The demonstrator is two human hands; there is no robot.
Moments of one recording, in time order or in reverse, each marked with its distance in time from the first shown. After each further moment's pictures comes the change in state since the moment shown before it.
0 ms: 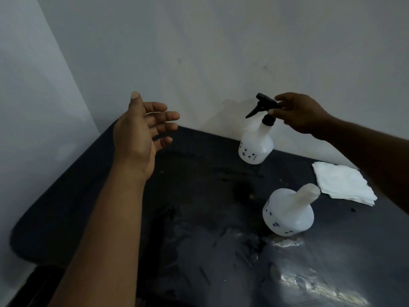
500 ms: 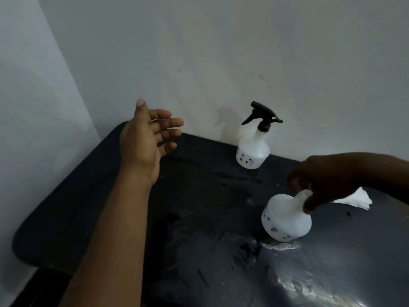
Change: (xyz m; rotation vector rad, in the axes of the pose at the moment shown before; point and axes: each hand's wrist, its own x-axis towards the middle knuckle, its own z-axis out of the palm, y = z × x) left_hand -0.008 0.004 0.009 -0.013 -0.003 -0.001; right_hand -0.119 -0.029 -0.031 -0.888 -0.915 -0.093
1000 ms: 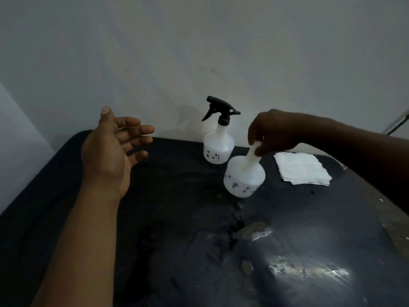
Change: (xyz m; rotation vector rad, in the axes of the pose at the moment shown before) left_hand -0.002 -0.014 0.026 0.042 -0.093 -0.040; right_hand 0.030 0.043 -0.021 0.094 0.512 0.075
